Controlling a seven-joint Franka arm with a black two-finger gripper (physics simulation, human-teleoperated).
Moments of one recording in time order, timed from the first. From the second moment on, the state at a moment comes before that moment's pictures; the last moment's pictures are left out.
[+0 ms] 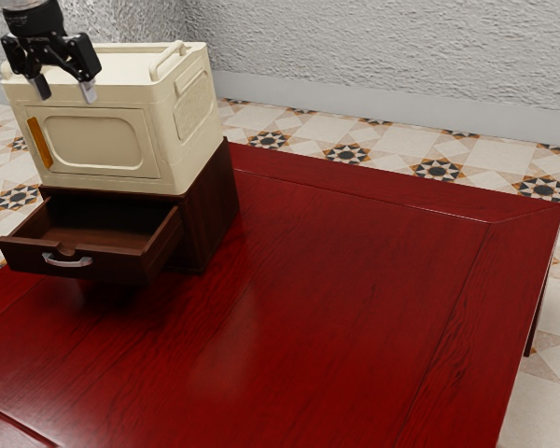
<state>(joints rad) -0.41 -0.03 0.61 -1.37 0.01 1.43 0.06</state>
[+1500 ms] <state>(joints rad) 0.01 -0.36 0.43 -2.51 0.23 2.17 -0.09</state>
